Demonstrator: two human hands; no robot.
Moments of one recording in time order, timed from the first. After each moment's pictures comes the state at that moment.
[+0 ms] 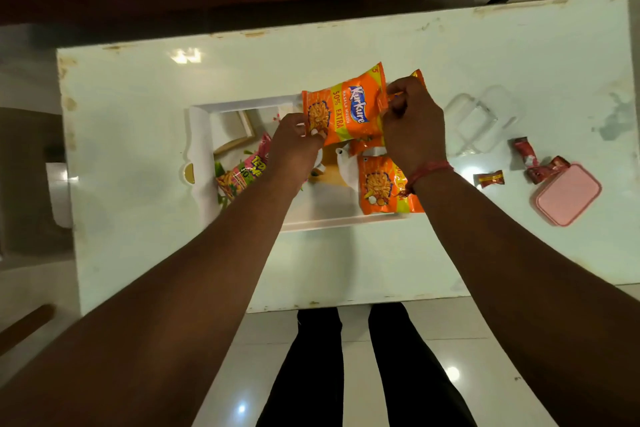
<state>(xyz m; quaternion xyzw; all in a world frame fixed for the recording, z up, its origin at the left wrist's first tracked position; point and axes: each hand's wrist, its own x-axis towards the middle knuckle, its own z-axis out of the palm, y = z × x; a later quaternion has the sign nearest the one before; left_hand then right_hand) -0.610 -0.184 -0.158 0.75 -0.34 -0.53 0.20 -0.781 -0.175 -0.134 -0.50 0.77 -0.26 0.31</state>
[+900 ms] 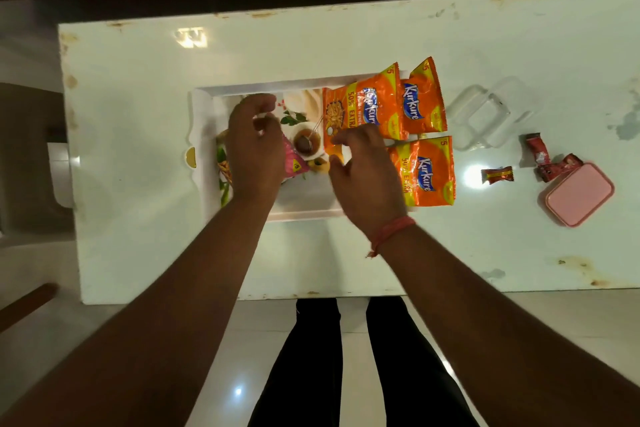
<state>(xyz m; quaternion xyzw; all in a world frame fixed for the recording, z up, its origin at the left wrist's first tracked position) -0.570 -0.153 -0.146 0.76 -0.41 -0.36 0.37 -0.719 -0.106 -0.129 -0.61 0.68 -0.21 0.34</state>
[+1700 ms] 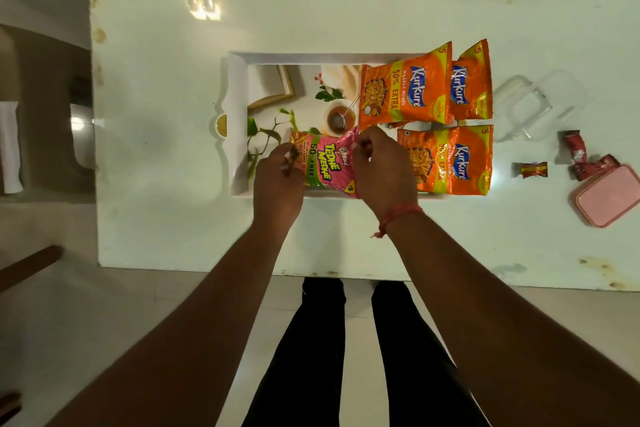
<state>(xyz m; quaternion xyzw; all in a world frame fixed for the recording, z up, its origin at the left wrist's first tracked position) -0.530 -0.073 -0.173 0.78 -0.33 -0.48 0.24 -0.688 -0.097 -0.161 -0.55 0.72 -0.15 0.38</state>
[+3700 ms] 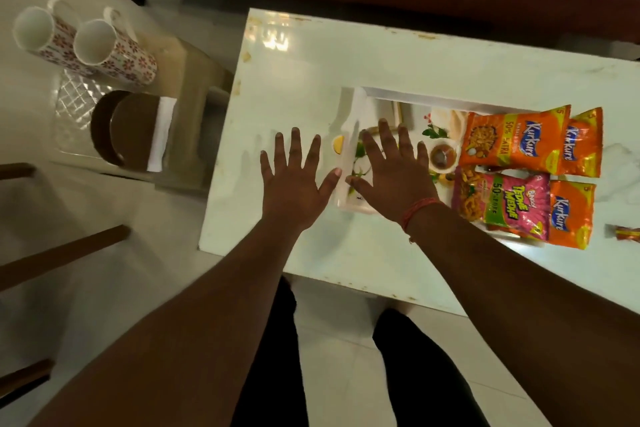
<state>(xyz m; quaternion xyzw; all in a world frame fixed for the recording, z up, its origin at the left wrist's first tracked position) -0.374 -0.061 -0.156 0.74 -0.64 -0.16 -0.09 -0.562 -0.117 -0.152 -0.80 0.55 0.11 0.20</state>
